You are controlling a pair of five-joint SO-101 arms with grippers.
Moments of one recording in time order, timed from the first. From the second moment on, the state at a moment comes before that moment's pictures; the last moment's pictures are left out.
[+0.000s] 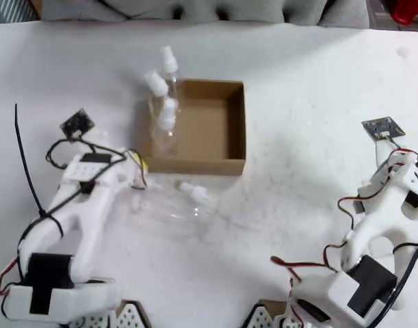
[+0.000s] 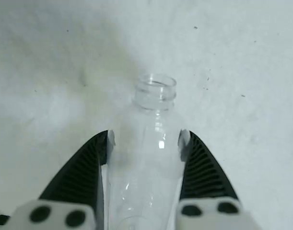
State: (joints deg) left arm -2.5 -7.9 46.1 44.5 45.7; right arm 37.2 -5.3 23.1 68.4 52.7
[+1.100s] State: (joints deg) left arm -1.8 -7.3 50.3 39.3 45.7; right arm 35.1 -5.3 23.1 68.4 52.7
